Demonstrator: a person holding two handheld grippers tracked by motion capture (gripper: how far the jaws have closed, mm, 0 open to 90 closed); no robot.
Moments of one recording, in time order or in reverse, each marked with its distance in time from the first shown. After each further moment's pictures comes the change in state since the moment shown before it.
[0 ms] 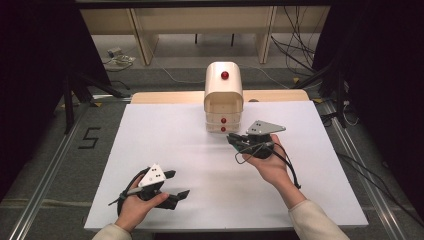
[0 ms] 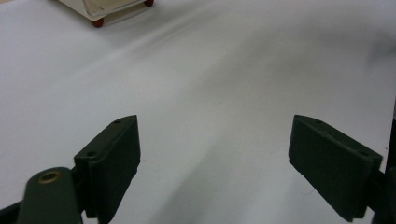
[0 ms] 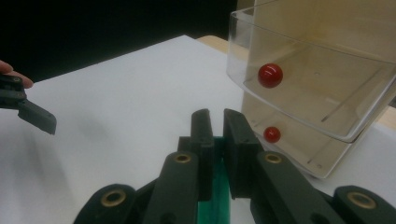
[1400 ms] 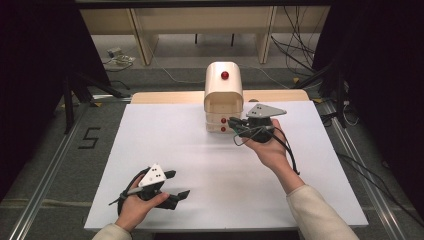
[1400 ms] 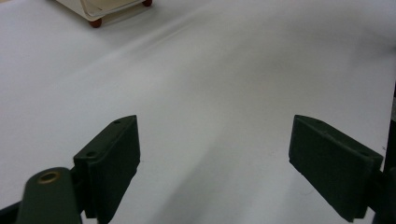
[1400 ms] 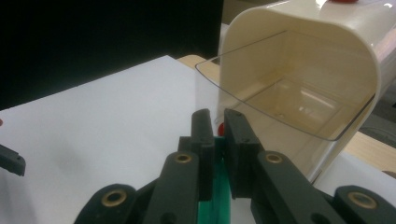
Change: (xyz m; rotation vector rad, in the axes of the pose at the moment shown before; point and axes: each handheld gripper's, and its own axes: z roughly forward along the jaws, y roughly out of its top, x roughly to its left) left arm 0.000 0.000 0.001 -0.003 -0.005 0.003; right arm -0.018 0.037 0.003 -0.031 -0.051 -0.012
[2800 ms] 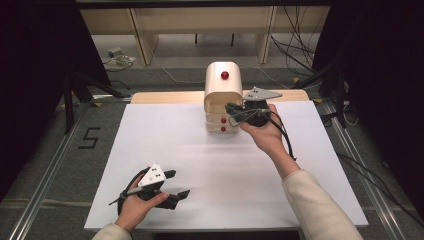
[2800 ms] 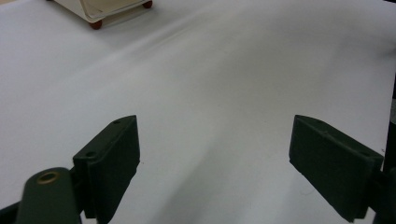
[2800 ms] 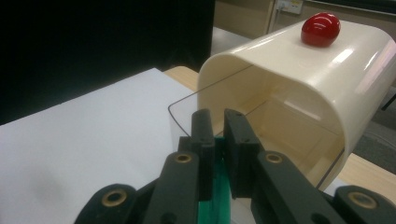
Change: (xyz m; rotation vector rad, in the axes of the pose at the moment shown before) left arm 0.000 0.000 0.000 -0.007 -0.001 -0.009; right arm -0.017 0.033 0.016 -0.004 -0.029 0.008
